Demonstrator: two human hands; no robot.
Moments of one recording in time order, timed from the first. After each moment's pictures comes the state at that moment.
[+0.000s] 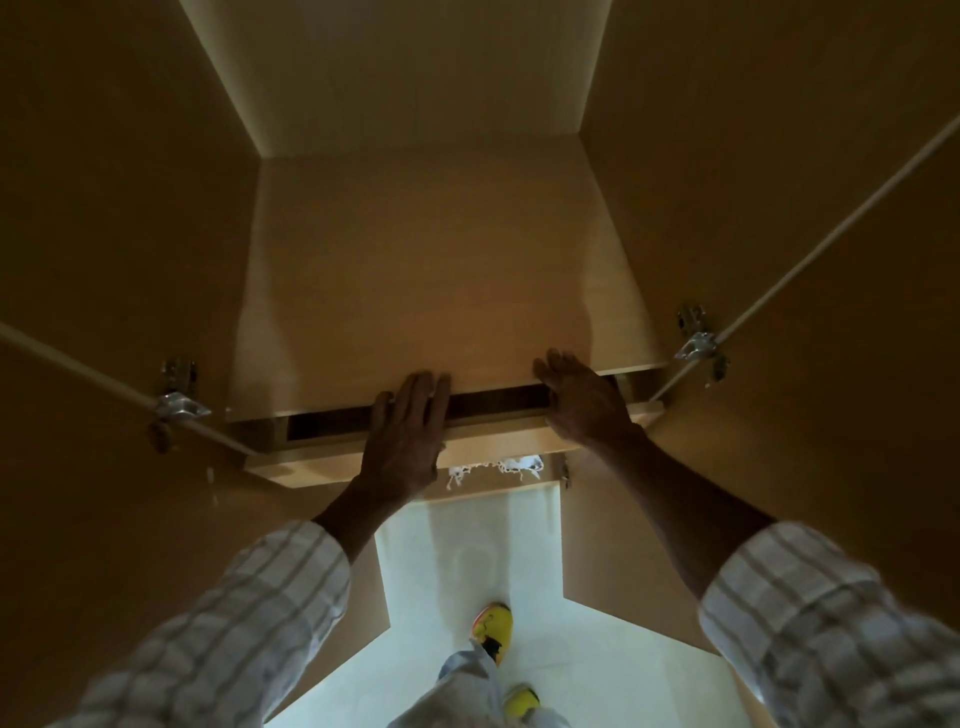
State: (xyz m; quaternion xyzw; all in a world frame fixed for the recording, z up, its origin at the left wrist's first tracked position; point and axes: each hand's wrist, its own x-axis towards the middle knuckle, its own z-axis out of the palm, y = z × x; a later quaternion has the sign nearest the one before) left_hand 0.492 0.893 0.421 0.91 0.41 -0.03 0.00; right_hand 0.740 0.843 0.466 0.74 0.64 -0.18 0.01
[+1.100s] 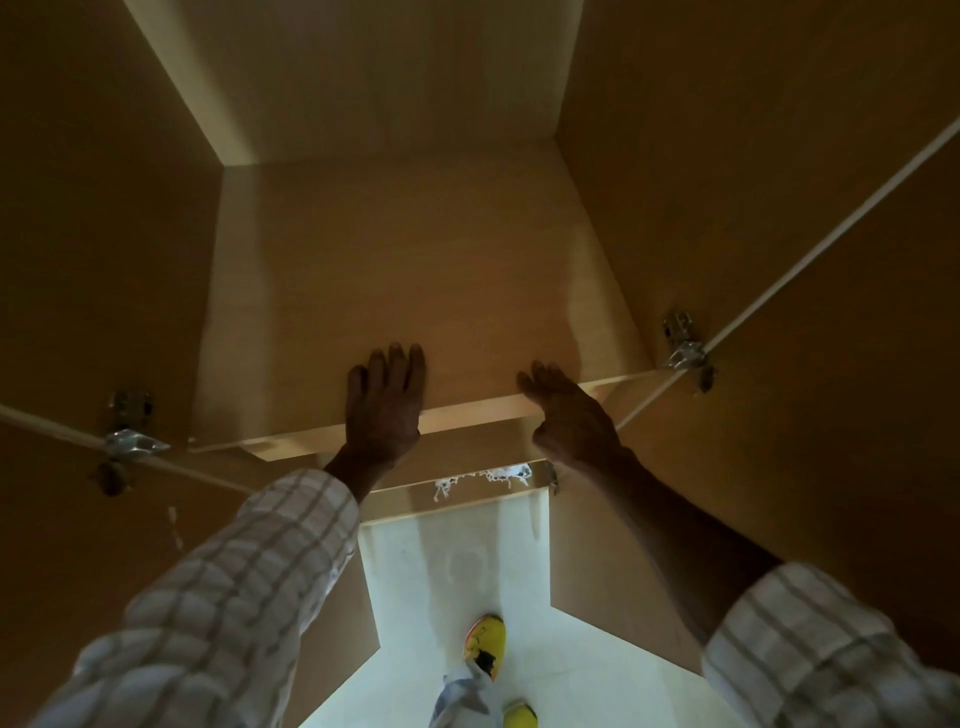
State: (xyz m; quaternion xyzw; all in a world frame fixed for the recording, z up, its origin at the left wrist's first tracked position) left_hand 0.523 0.954 0.412 0.90 0.43 -0.04 -0.09; right_hand 0.743 0.837 0.462 0.77 0.60 -0.23 -0.04
